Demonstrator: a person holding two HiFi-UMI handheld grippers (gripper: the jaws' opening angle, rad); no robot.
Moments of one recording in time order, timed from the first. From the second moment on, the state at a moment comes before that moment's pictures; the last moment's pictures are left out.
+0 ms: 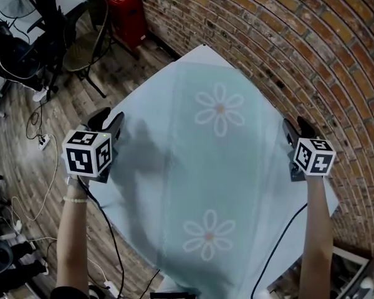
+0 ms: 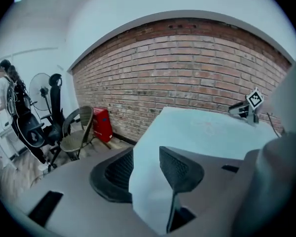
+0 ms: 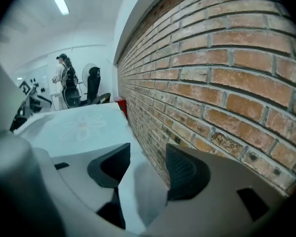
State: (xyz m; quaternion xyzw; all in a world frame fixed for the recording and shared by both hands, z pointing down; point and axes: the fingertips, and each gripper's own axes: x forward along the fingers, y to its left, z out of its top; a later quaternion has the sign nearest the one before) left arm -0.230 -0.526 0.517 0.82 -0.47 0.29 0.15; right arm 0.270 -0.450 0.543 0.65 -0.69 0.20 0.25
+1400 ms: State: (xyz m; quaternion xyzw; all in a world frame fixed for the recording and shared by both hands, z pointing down) left arm -0.207 -0.490 0.566 0.80 -0.45 0.34 0.18; right arm 0.242 -0.374 0.564 0.60 -0.71 0.23 0.30
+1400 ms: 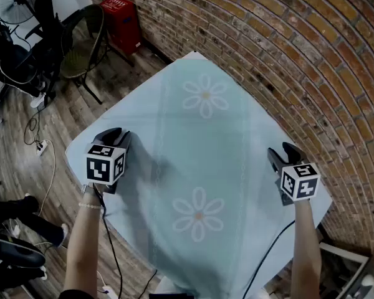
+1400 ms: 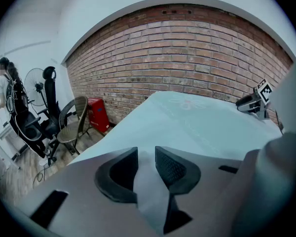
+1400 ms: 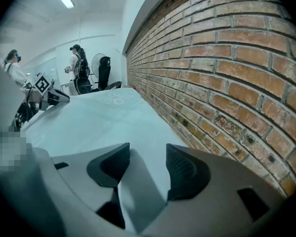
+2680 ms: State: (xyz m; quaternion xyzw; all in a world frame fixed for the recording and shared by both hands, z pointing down) left arm -0.211 -0.532 0.557 0.79 -0.49 0.33 0.15; right arm 0.251 -0.425 0.549 0.63 -0.71 0.21 0.25
